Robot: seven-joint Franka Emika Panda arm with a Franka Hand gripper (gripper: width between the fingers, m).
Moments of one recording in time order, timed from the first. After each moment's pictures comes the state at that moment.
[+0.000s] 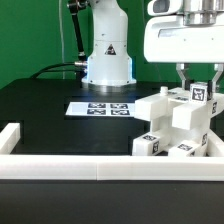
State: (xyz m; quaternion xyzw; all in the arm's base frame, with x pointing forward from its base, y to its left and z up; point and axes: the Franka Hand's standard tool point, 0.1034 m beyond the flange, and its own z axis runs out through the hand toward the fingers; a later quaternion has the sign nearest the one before) arm 0.587 0.115 0.118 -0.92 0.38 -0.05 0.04
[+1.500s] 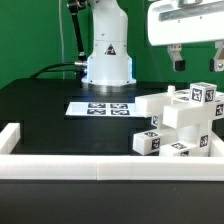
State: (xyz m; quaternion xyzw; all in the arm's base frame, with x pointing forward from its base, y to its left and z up) arm 0.566 0.112 0.146 -0.88 0.48 -0.04 0.07
